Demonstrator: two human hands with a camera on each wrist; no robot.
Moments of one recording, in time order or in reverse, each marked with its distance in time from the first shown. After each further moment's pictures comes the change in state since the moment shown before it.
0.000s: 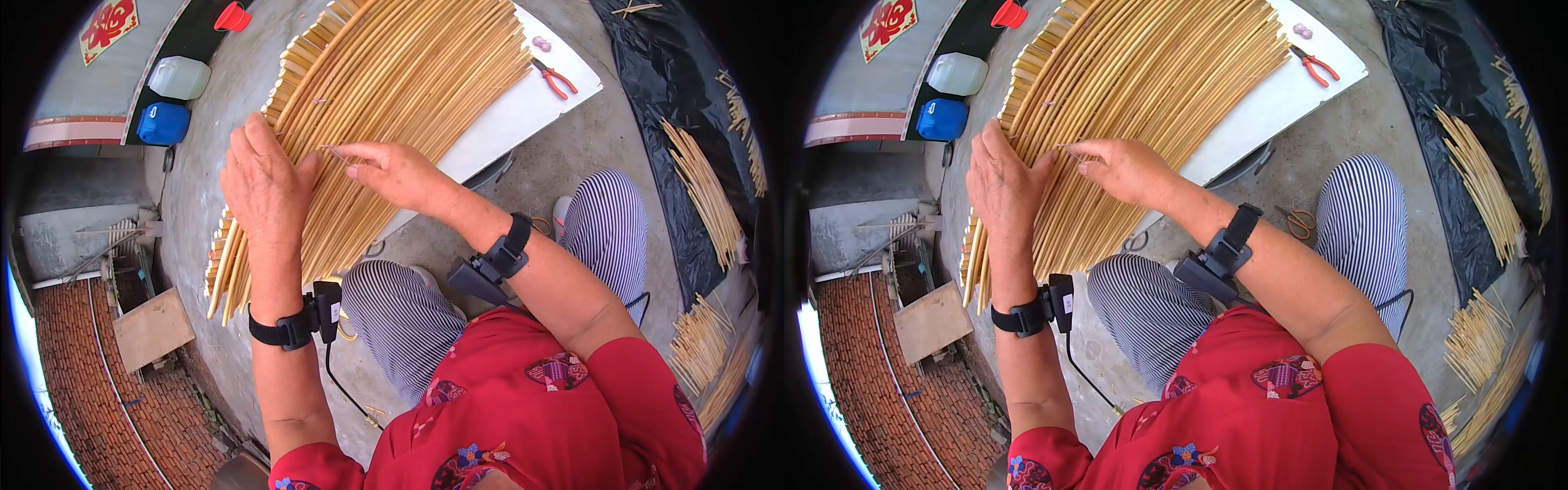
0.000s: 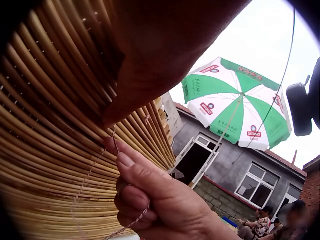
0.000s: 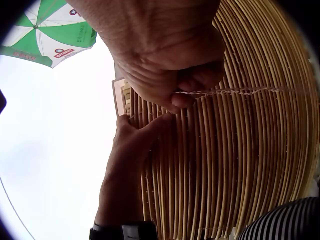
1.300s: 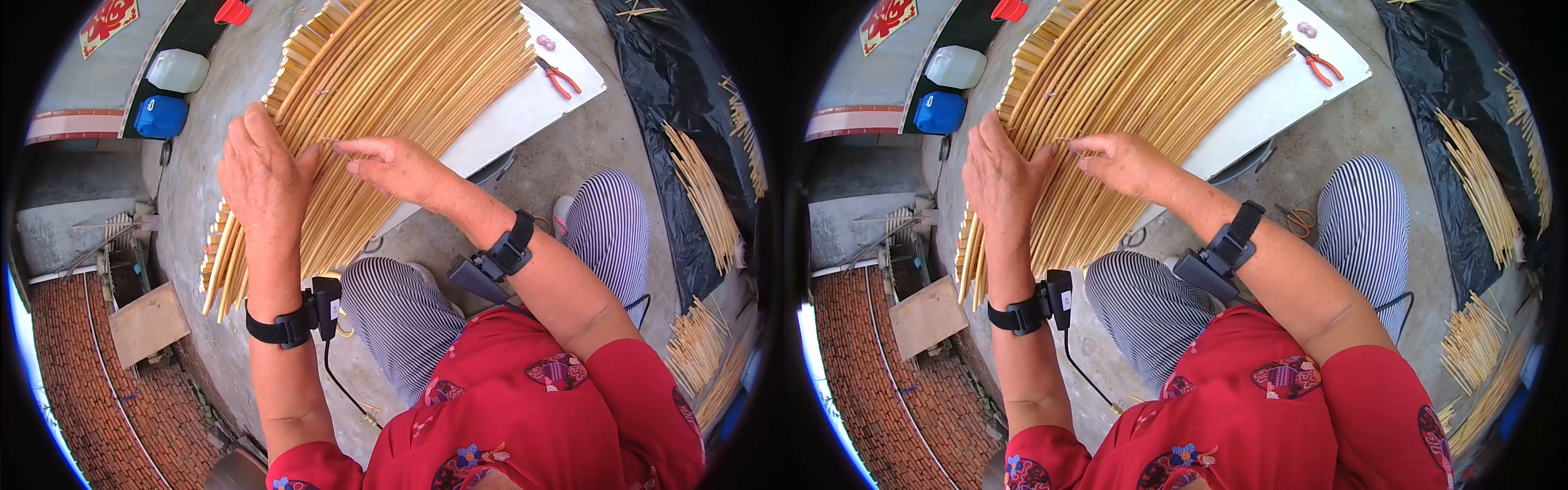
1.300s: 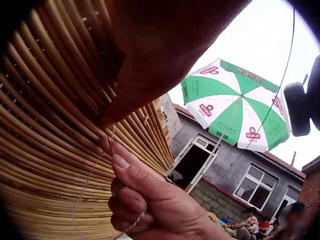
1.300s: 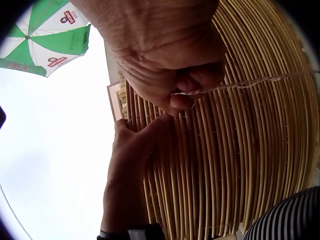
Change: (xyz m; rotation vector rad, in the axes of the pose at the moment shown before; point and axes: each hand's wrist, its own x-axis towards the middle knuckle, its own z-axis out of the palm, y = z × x) left_hand 0.001 -0.001 0.001 -0.008 0.006 0.001; right_hand 0.003 -0.006 -0.002 0.310 -0.115 0.163
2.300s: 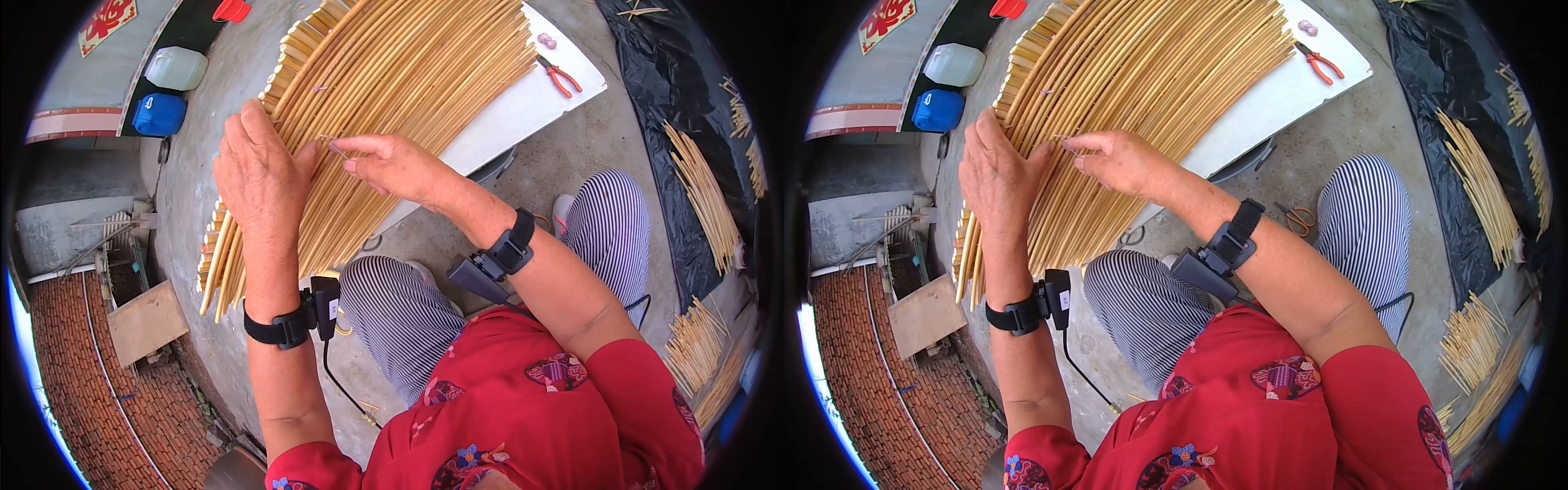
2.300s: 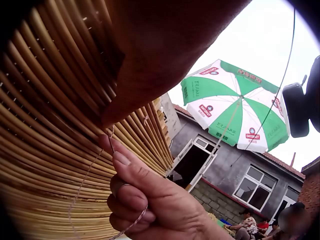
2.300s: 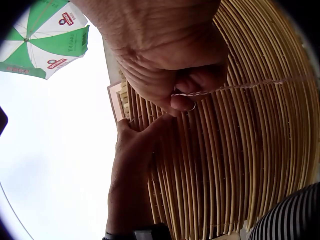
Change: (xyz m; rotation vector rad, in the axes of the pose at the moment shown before) left_hand 0.000 -0.001 0.002 0.006 0.009 0.002; right_hand 0.002 0.001 0.001 0.080 -0.019 0.066
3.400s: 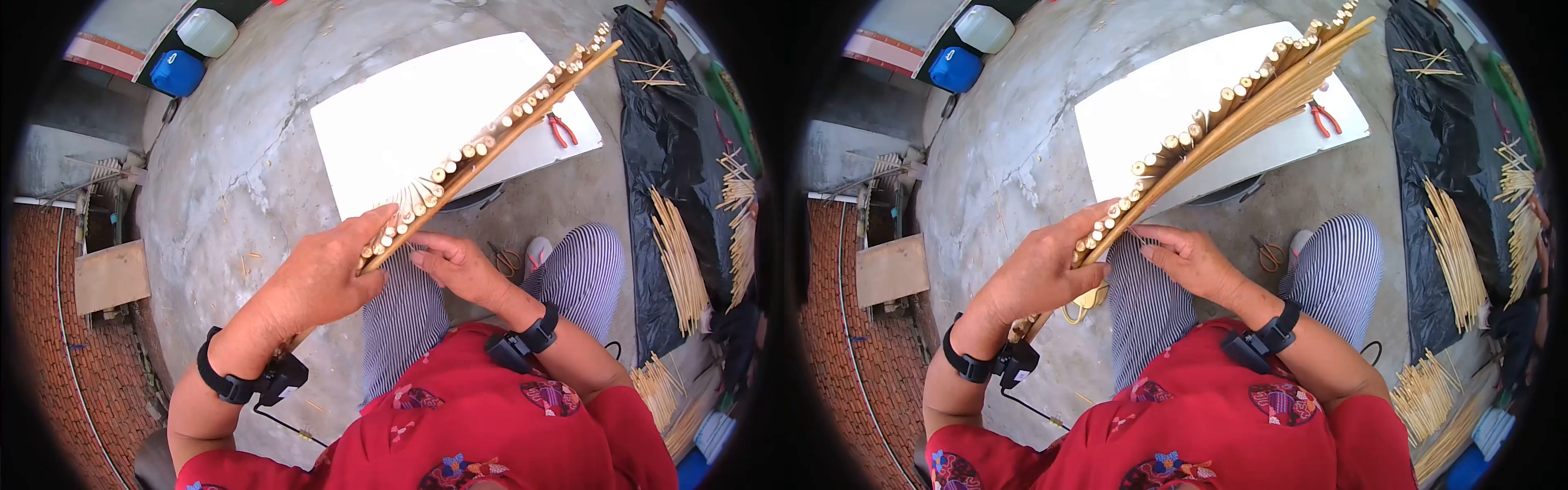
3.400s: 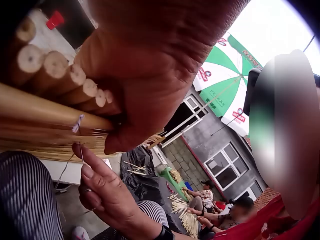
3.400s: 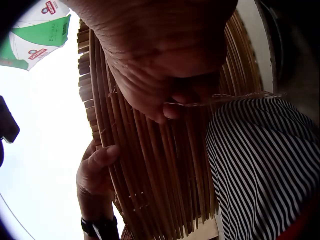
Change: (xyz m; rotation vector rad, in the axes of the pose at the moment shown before) left_hand -0.058 0.034 -0.089 -0.929 -0.893 0.014; right_hand -0.132 0.005 -0.015 -0.064 -0.060 0.107
